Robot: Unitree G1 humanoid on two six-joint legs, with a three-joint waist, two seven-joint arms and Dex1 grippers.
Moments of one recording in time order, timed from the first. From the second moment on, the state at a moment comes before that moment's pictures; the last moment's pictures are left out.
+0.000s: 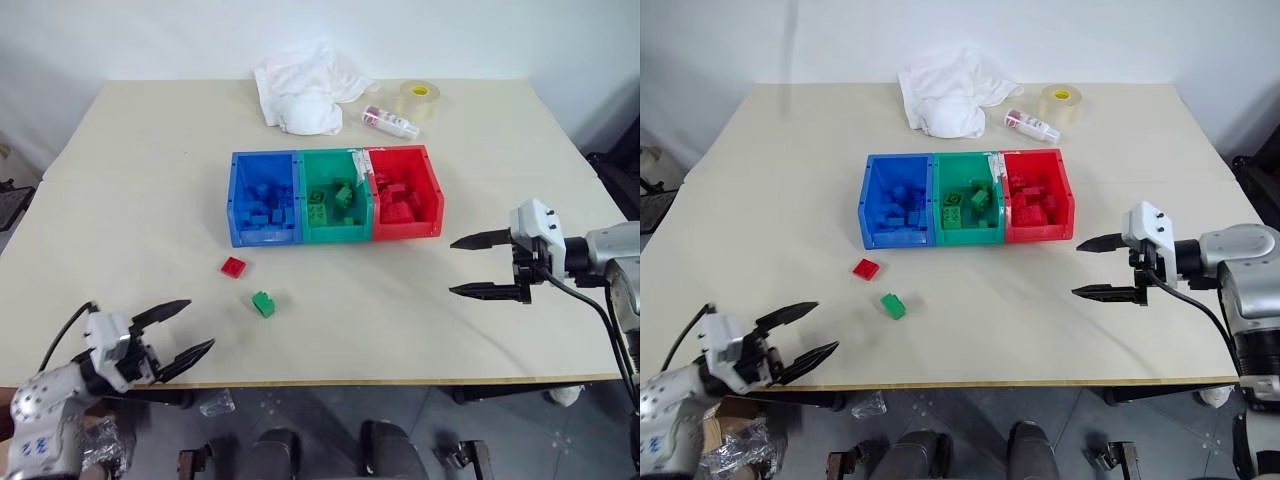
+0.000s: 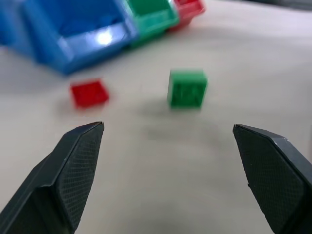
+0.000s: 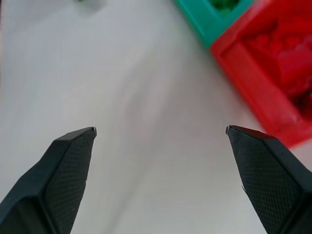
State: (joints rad) left arm 0.22 0.58 0.43 0.02 -0.54 -0.13 -1.14; right arm -0.60 -0.92 0.00 0.28 0.34 0.23 1.49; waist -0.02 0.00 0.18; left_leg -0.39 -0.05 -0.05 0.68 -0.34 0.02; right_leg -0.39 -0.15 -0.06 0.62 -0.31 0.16
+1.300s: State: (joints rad) left arm -0.31 0.49 -0.02 0.24 -0.24 -0.08 -0.96; right arm -0.43 -0.84 -0.09 0.05 0.41 0.32 1.33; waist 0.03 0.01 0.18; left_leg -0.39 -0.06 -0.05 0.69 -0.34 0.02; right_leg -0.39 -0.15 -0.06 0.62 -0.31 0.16
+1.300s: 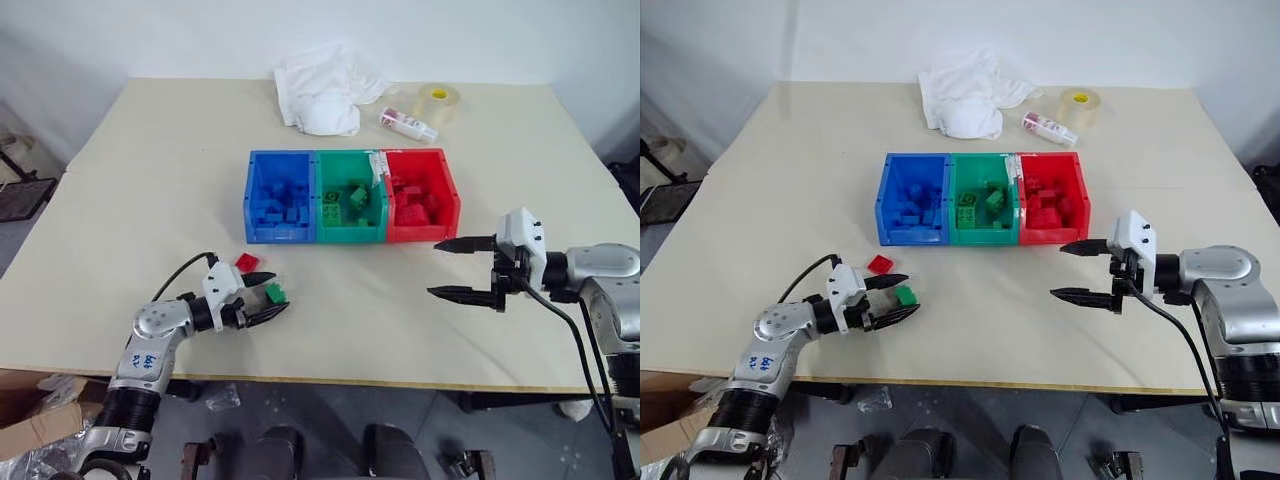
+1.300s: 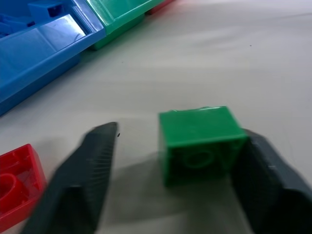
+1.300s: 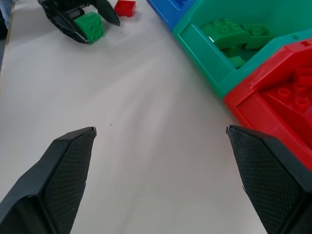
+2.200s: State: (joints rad) left arm -1.05 0.25 -0.05 0.80 -0.16 -0.03 -0.85; right arm -0.24 -0.80 -0.28 -0.13 0.51 0.34 1.10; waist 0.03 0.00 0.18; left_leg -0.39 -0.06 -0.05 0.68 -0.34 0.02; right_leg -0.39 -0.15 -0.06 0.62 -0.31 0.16
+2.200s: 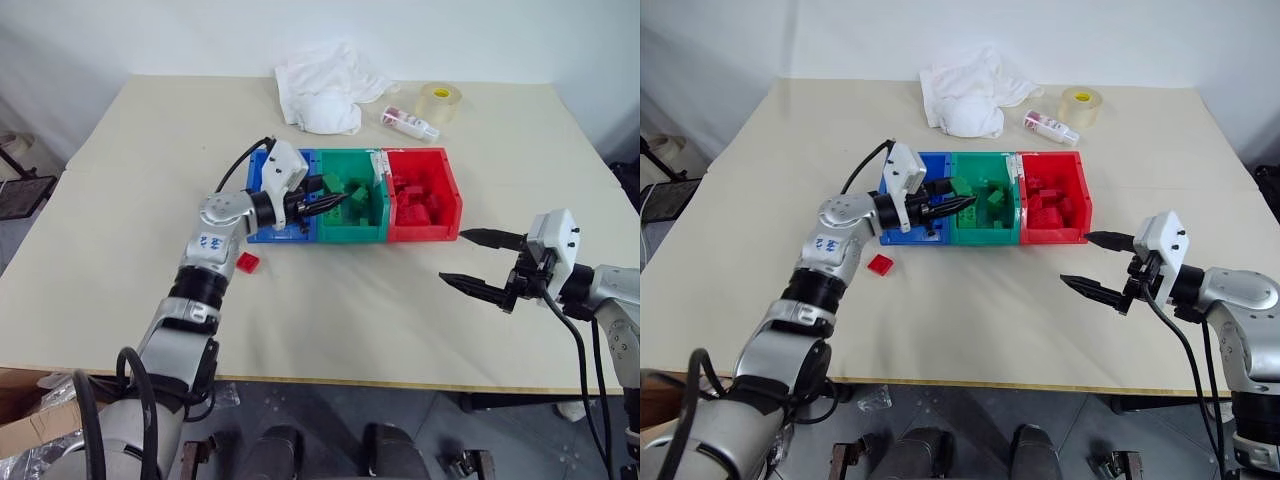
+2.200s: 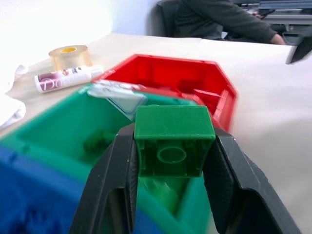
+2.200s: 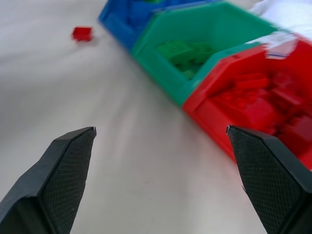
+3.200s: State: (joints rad) left arm -0.70 0.52 0.08 0.45 -0.25 0.08 -1.11; right arm -0.45 -0.85 -0.15 0.07 0.51 0.32 1.26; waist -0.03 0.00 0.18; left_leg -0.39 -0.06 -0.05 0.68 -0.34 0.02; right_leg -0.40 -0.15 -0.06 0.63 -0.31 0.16
